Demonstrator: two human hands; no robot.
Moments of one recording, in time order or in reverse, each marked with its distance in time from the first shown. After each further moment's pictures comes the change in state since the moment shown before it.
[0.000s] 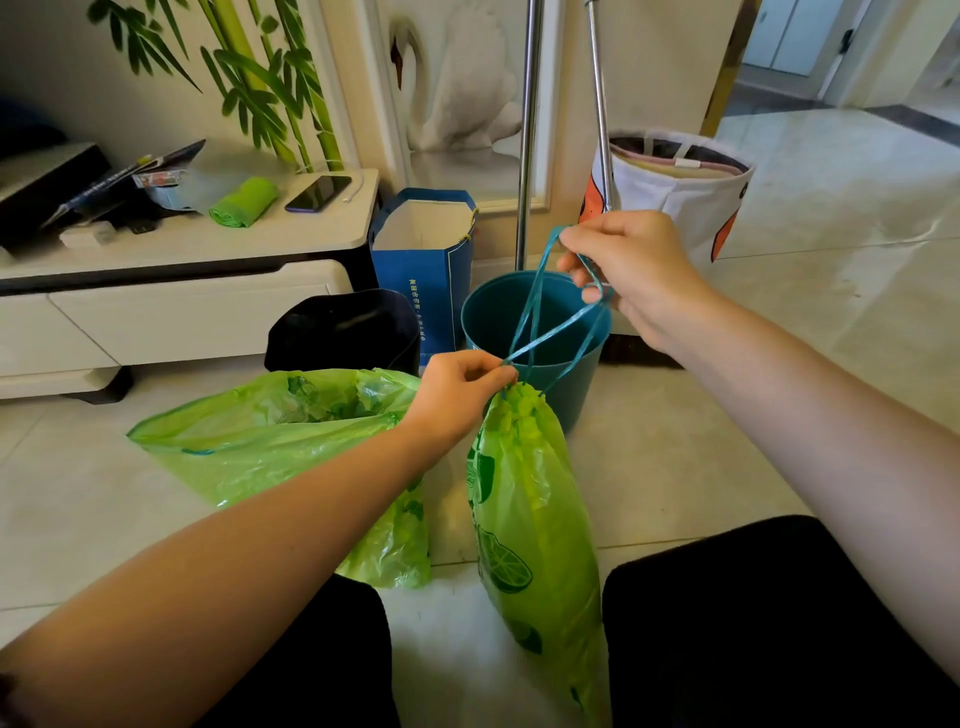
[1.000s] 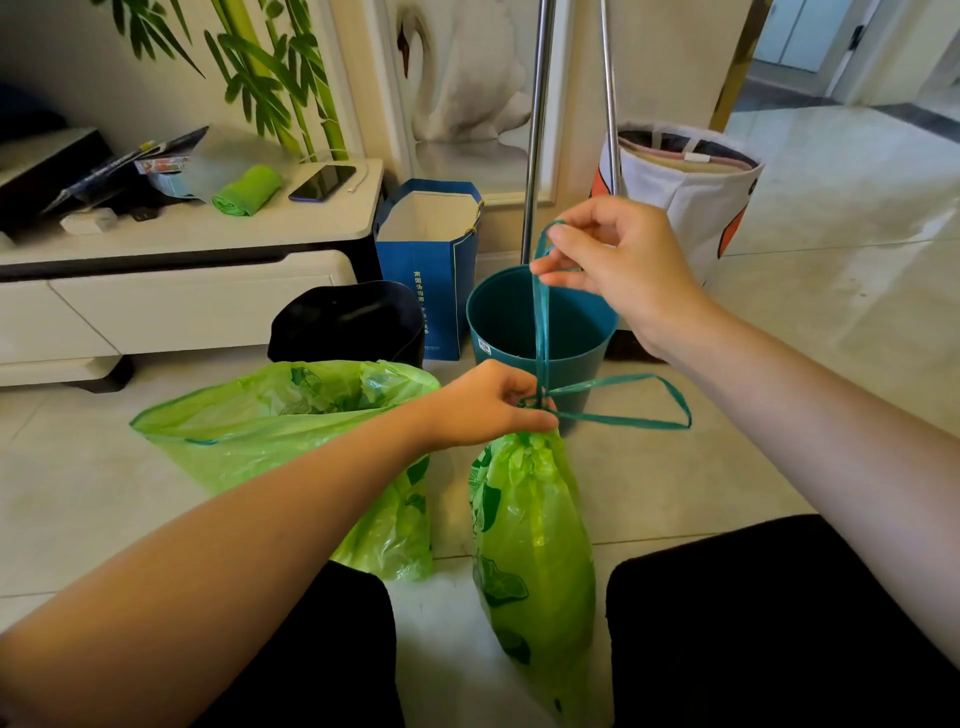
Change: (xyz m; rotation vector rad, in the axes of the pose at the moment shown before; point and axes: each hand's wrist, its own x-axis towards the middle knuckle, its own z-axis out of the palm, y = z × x) left_hand -0.009 0.021 -0.006 0.344 -0.535 0.112; right_hand -0.008 0.006 0.013 0.052 -0.134 -0.220
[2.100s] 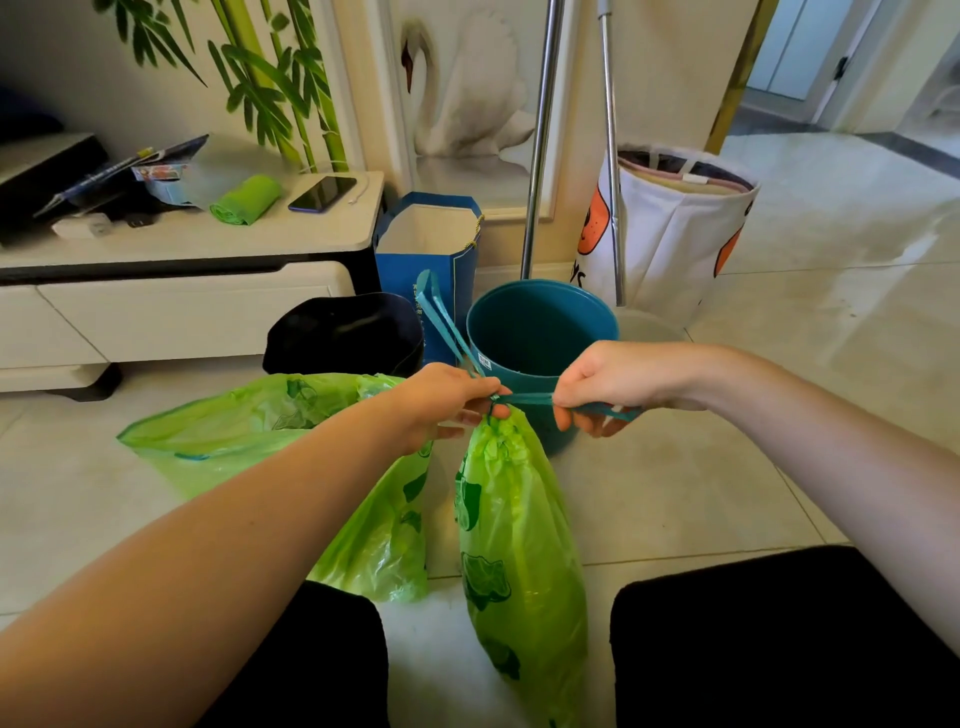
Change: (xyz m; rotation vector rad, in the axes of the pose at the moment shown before) left_hand 0.007 -0.030 -0.029 -0.520 0.139 -0.473; right_hand -0.010 0.038 -0.016 -0.617 -0.773 0.522
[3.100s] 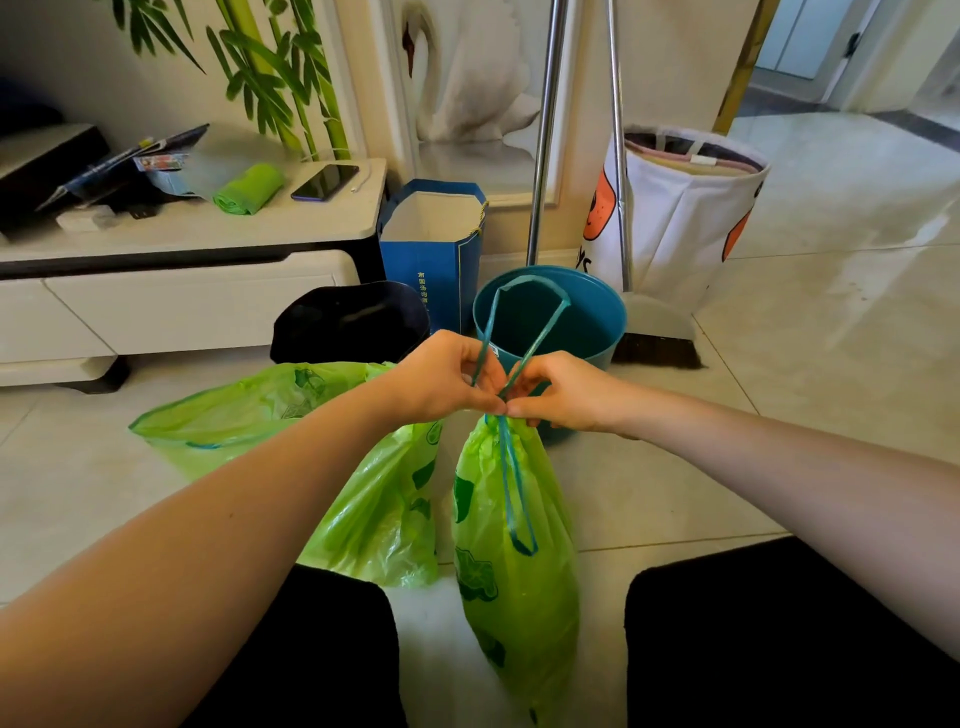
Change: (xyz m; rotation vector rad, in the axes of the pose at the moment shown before) left_hand -0.016 0.005 -0.015 0.487 0.011 0.468; right_hand 0.056 0.011 0.051 0.039 0.261 -0.281
